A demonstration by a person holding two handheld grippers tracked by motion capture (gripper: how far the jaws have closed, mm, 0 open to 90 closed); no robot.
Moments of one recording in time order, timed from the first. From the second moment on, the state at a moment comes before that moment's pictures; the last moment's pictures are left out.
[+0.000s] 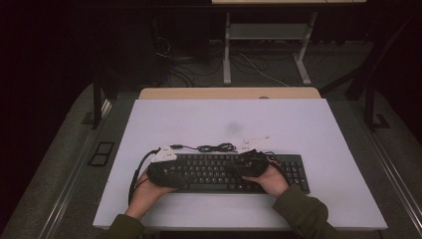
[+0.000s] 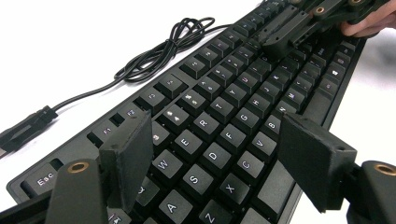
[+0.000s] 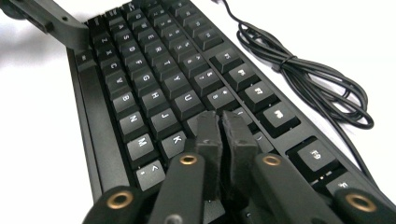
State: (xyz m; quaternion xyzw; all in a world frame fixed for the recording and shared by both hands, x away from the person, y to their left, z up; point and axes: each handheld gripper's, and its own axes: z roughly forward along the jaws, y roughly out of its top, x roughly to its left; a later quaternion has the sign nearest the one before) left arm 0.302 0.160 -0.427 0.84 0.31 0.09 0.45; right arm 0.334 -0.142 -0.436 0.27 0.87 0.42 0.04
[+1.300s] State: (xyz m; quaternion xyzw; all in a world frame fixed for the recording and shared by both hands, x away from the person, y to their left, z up) left arm 0.301 0.167 -0.423 0.83 0.31 0.09 0.45; right arm 0.334 -0.147 -0.428 0.27 0.84 0.48 0.04
